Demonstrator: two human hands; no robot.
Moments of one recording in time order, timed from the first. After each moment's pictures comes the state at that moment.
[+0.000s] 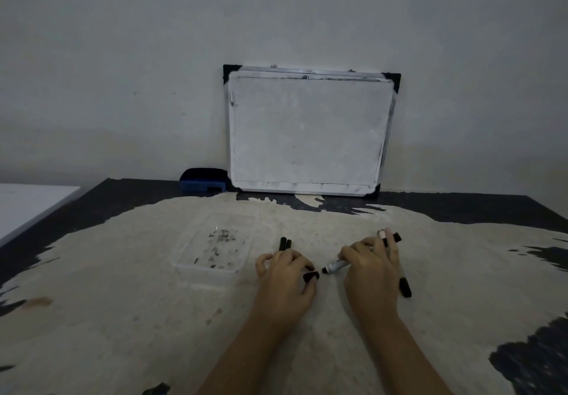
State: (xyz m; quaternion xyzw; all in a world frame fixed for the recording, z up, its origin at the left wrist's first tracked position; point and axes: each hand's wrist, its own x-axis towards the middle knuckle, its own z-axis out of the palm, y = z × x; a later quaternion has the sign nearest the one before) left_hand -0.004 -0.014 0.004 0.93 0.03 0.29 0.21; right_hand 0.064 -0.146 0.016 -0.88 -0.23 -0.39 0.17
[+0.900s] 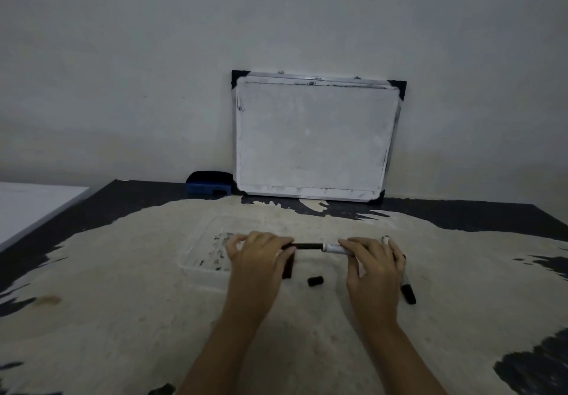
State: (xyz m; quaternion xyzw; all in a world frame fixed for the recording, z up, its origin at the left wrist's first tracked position) left_hand -0.023 0.017 0.043 0.88 0.05 0.44 0.15; right_hand 0.057 -0.140 0.018 -0.83 -0.21 -0.38 0.34
